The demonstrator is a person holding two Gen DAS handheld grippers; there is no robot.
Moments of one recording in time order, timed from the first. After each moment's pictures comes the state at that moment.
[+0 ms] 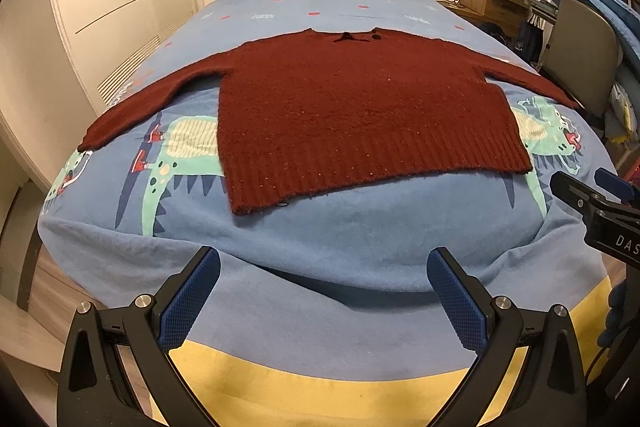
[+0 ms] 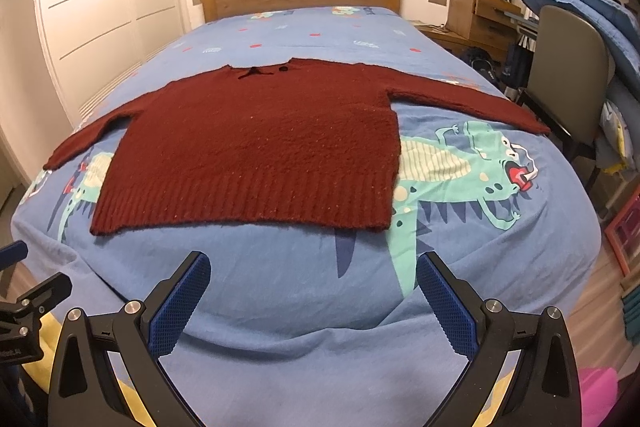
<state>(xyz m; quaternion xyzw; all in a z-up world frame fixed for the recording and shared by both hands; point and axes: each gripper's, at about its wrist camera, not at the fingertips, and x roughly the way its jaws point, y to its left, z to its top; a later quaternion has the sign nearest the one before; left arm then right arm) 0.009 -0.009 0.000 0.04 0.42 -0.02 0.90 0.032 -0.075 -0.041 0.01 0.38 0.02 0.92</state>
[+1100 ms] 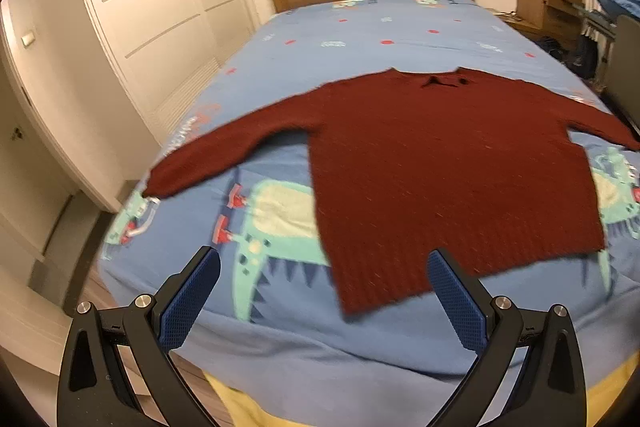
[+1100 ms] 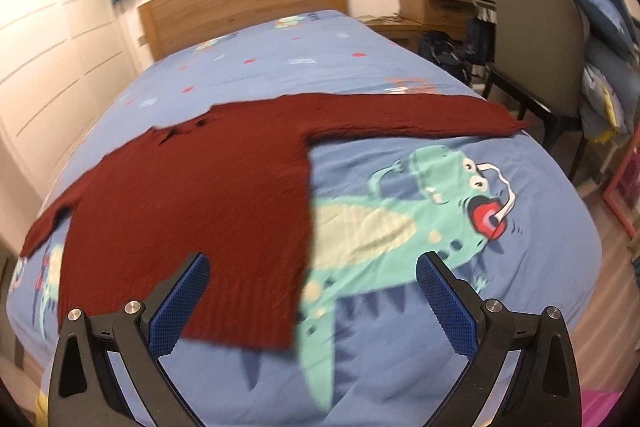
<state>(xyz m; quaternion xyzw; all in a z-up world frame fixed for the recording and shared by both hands) 0.090 0.052 0.049 0.08 0.42 0.09 0.90 0.141 -0.201 -0.028 0.11 0.37 -0.04 0.92</state>
